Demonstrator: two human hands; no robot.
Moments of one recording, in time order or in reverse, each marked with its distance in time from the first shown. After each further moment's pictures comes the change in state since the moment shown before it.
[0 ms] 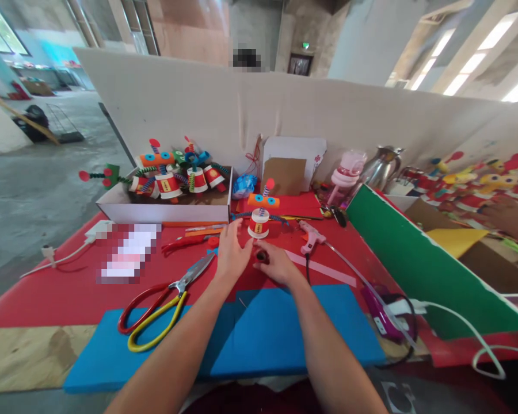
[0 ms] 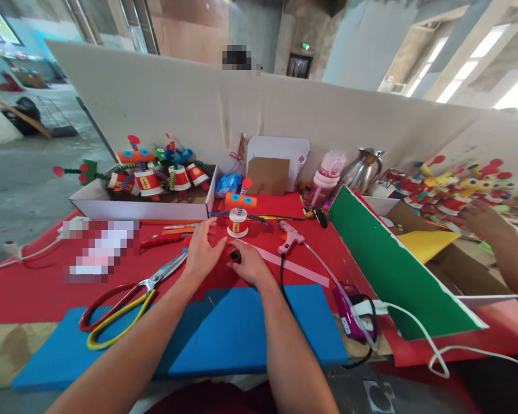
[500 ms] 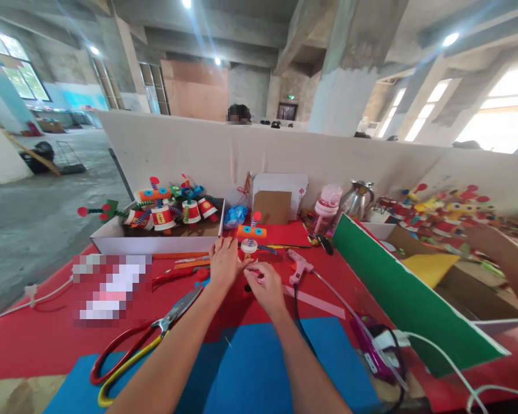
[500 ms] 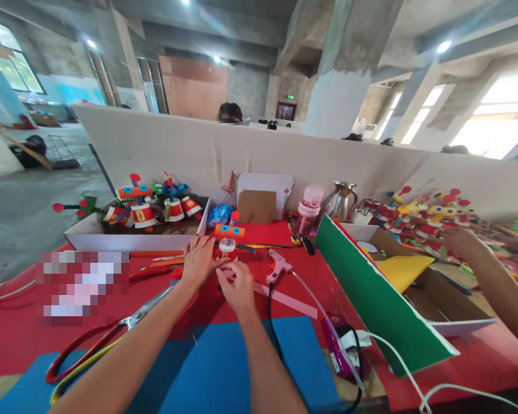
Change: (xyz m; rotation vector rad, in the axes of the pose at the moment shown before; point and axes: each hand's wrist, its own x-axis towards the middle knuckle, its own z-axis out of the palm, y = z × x) left_hand 0.042 0.005 0.015 0.552 -0.189 0.098; right_hand -0.001 -0.018 -0.002 0.063 0.504 -0.139
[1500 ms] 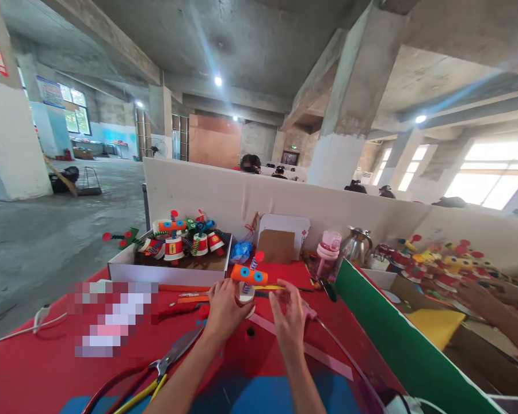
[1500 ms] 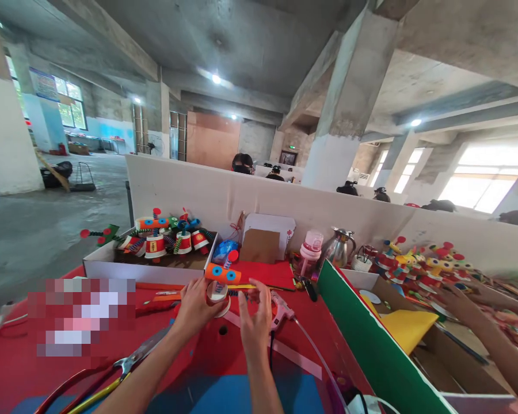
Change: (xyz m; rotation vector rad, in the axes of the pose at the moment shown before) left_hand -0.020 0.011 -0.038 -0.327 0.087 -0.075; right_hand 0.017 -0.025 -0.029 0.105 0.375 -0.024
